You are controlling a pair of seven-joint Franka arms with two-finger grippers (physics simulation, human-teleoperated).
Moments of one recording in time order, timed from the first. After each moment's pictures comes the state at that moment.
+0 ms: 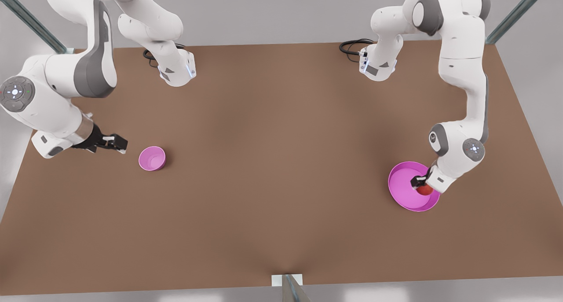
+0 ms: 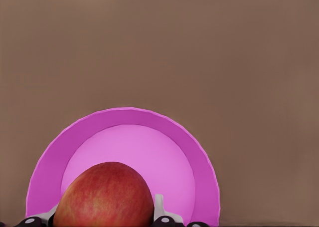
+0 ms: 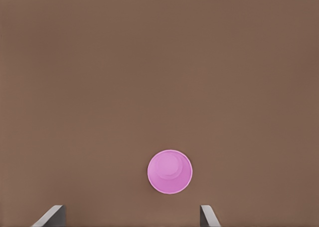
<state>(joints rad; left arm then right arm) 0.03 0.45 0.02 -1.88 -0.09 2.44 0.08 -0.05 0.13 0.07 -1.53 -0.03 1.62 0.08</state>
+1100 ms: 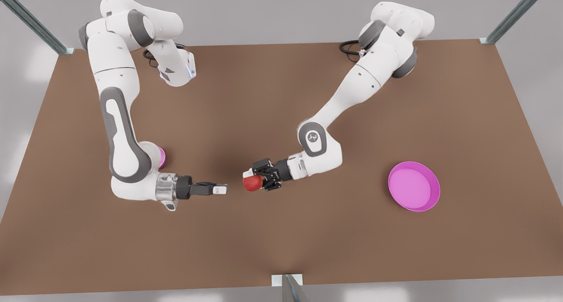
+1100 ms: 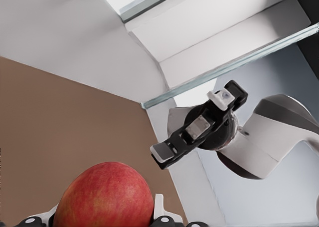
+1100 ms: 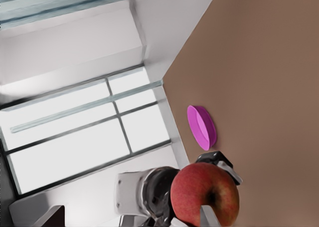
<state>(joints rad) -0.41 0.95 -0.46 -1.14 -1.53 2.63 0.98 0.03 0.62 0.19 -1.51 1.47 1.90 -0.22</state>
